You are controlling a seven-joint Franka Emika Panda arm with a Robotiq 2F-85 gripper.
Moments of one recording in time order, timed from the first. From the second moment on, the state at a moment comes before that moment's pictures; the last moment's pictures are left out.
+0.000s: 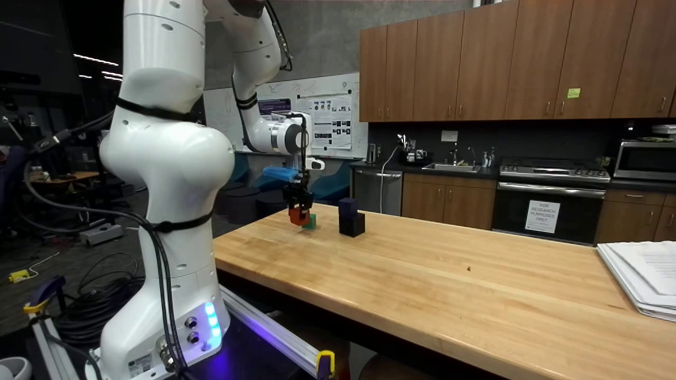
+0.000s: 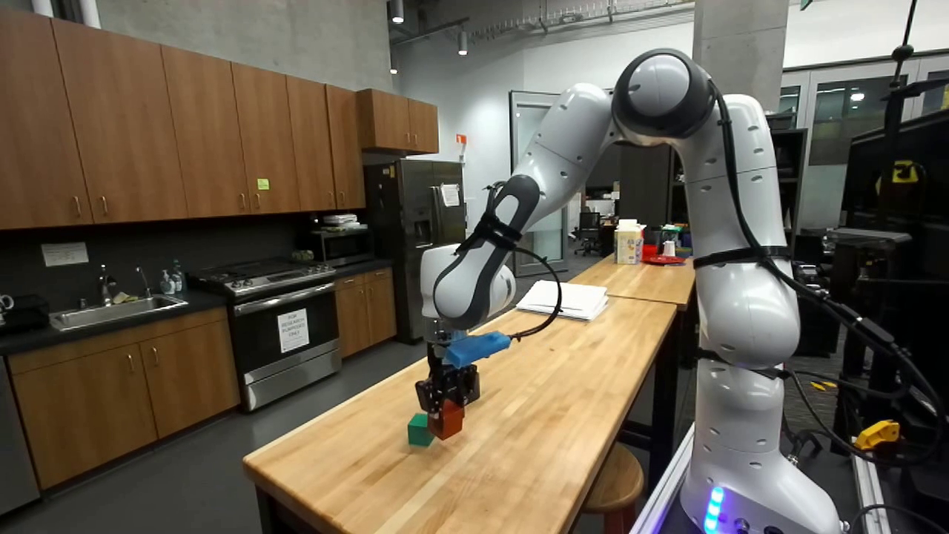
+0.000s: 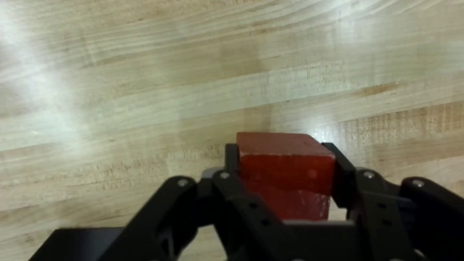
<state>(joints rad) 0.18 0.16 0.15 -2.43 0.07 2.57 0.32</state>
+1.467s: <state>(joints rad) 0.16 0.25 0.15 -2.19 0.06 2.37 -0.18</state>
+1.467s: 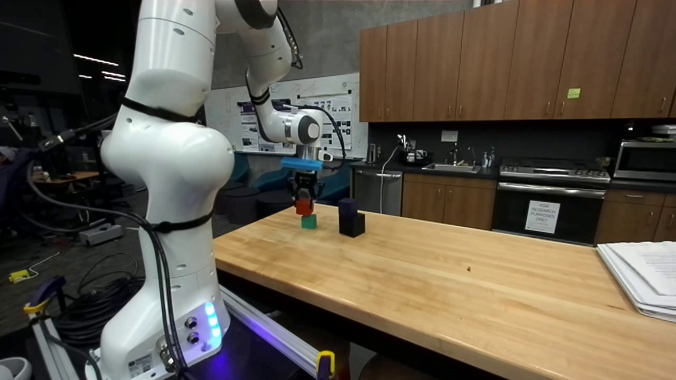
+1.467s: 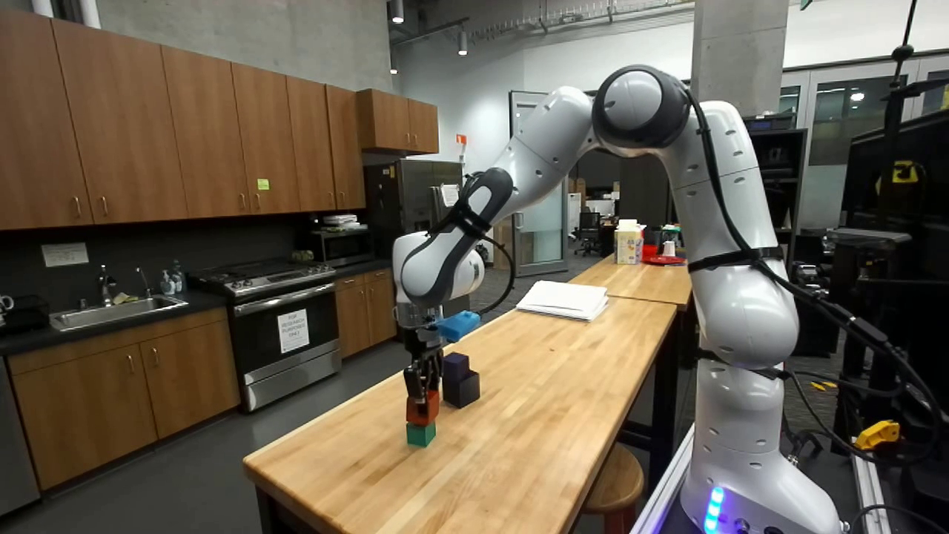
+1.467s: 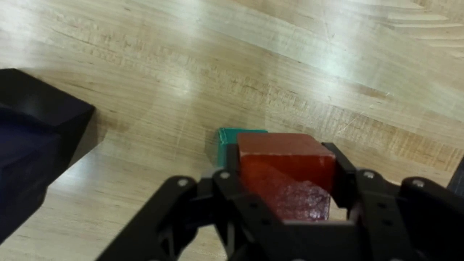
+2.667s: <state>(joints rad) 0.15 0.31 0.16 -2.11 0.00 2.32 -0.22</state>
